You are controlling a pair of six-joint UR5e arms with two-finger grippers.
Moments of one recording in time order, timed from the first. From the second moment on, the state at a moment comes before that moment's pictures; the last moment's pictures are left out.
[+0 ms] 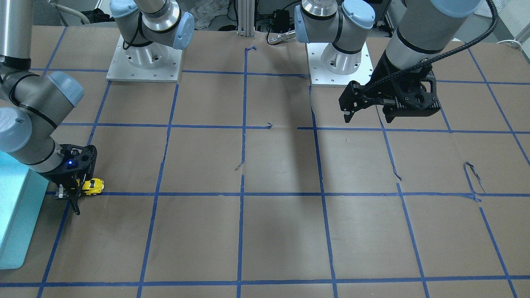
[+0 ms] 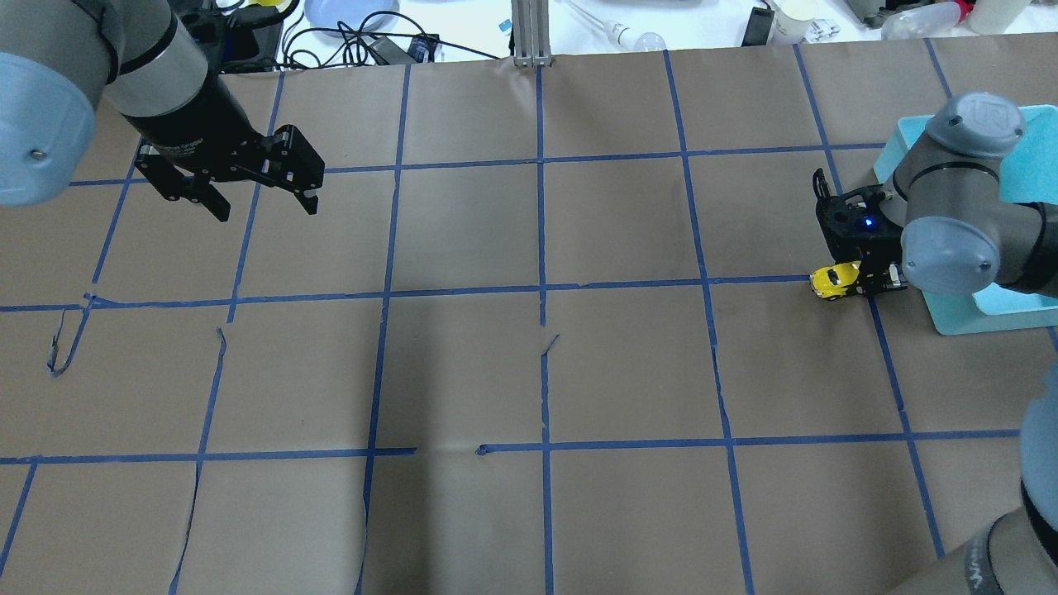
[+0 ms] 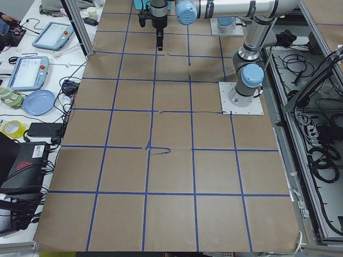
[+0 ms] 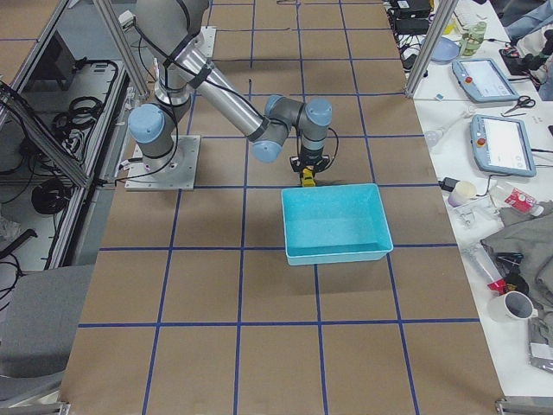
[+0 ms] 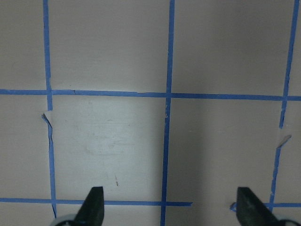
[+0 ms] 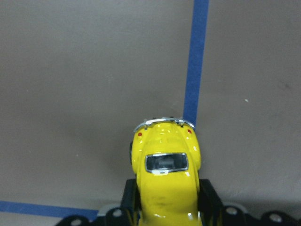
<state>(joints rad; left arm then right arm) -1.51 -1.58 -1.60 -1.53 1.56 0.02 1.20 -1.21 1.96 -2.31 -1.61 -2.01</state>
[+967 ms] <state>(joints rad) -1.51 -1.58 -1.61 -1.53 1.56 0.02 1.08 -1.24 1.50 -1.82 -1.61 -1.96</state>
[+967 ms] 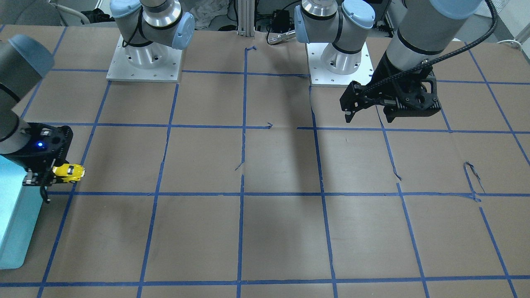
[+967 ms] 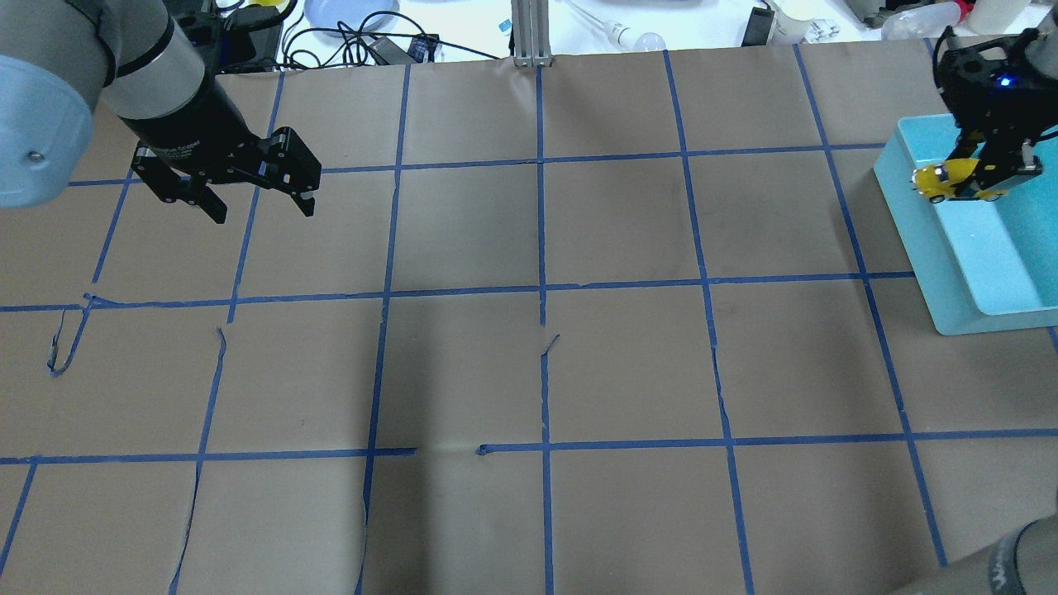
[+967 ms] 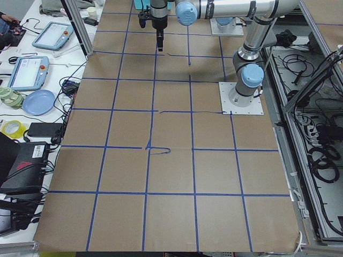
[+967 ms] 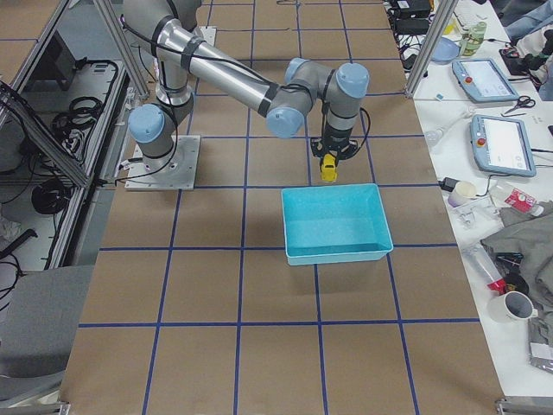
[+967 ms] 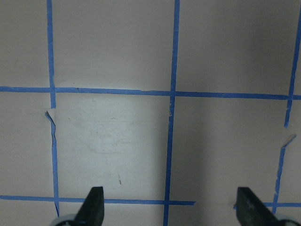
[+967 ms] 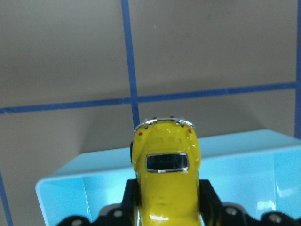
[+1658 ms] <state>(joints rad) -1.50 -1.58 -1.61 -1.53 1.56 0.02 0.96 -1.03 1.43 -1.97 -1.63 -2.15</state>
